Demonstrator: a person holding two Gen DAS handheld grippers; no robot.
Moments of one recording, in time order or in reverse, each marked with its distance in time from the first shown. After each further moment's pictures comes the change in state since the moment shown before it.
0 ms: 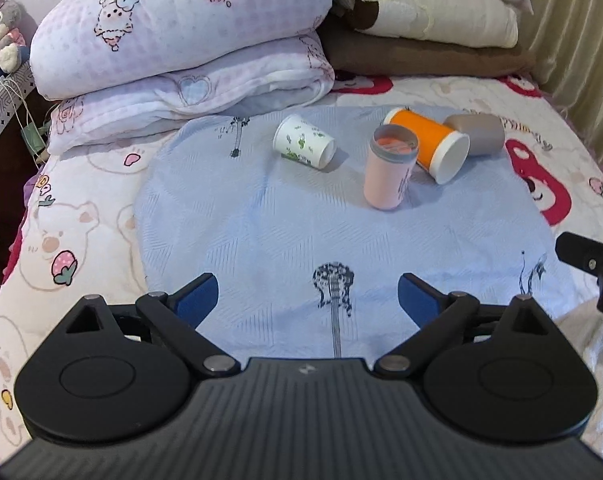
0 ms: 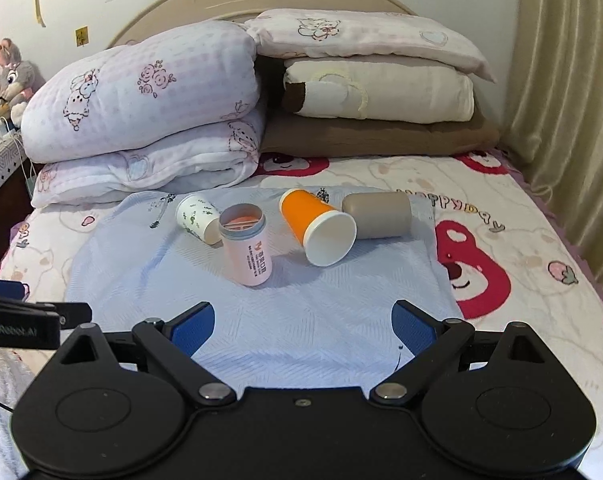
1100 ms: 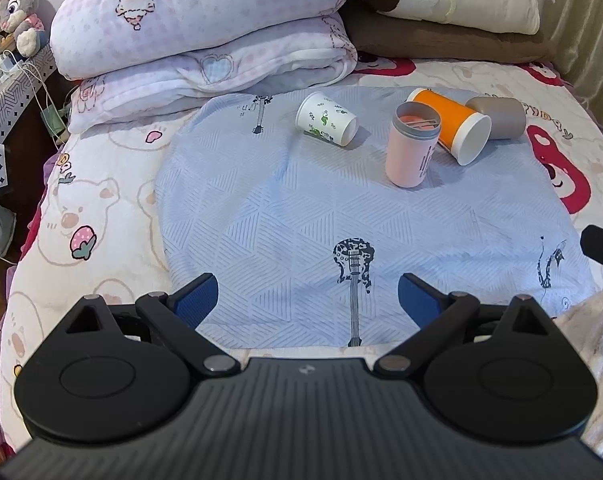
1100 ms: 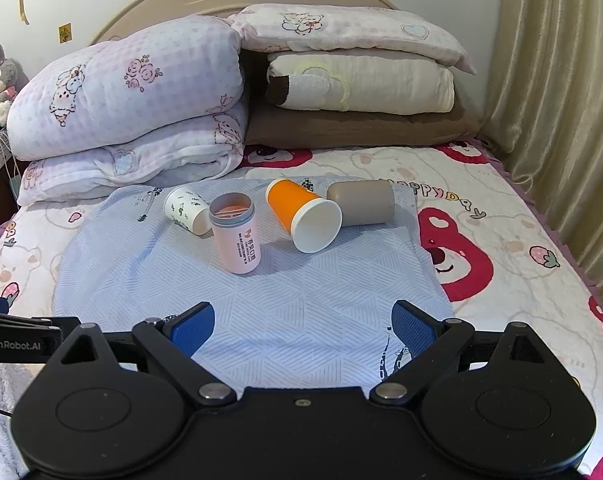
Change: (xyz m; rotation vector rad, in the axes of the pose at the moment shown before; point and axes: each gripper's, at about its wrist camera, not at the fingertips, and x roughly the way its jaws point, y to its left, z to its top) left arm 0.000 0.004 -0.010 -0.025 0.049 0.061; right arm -0.011 0.008 -0.009 0.016 0.014 -0.062
